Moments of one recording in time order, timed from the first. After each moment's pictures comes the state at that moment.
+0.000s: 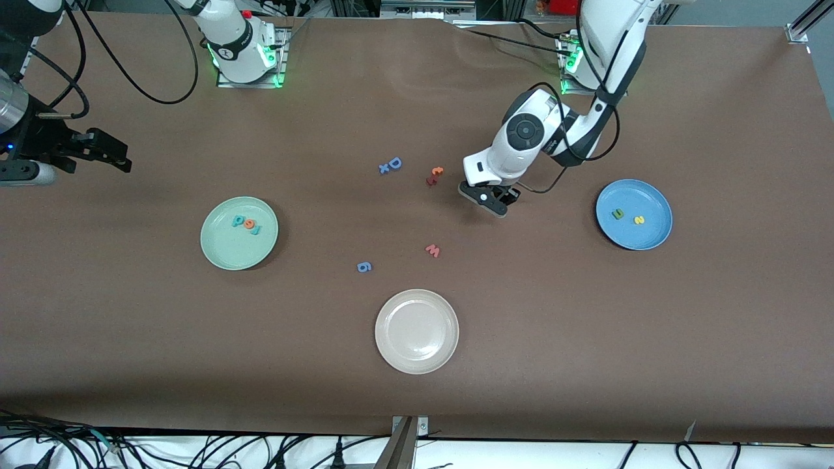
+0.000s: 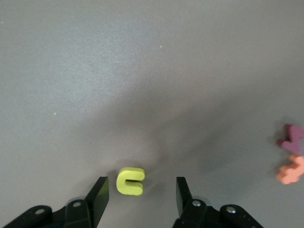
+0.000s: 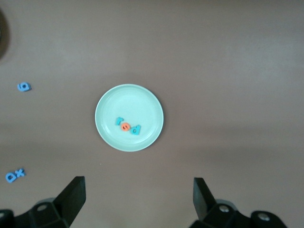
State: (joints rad) left arm -0.38 0.44 -0.26 -2.21 0.06 2.60 -0.07; right arm 0.00 0.02 0.01 -1.65 0.00 1.66 -0.01
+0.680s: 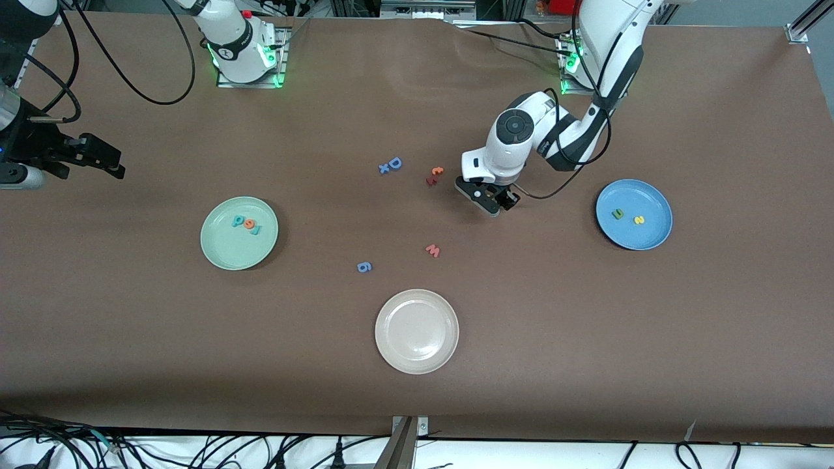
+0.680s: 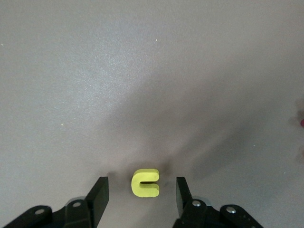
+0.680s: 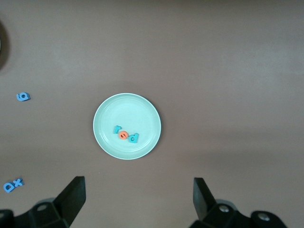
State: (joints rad) left arm -0.38 0.44 -0.26 -2.21 0.19 2.60 -0.07; right arm 0.00 0.02 0.00 -1.65 0.00 1.68 -0.01
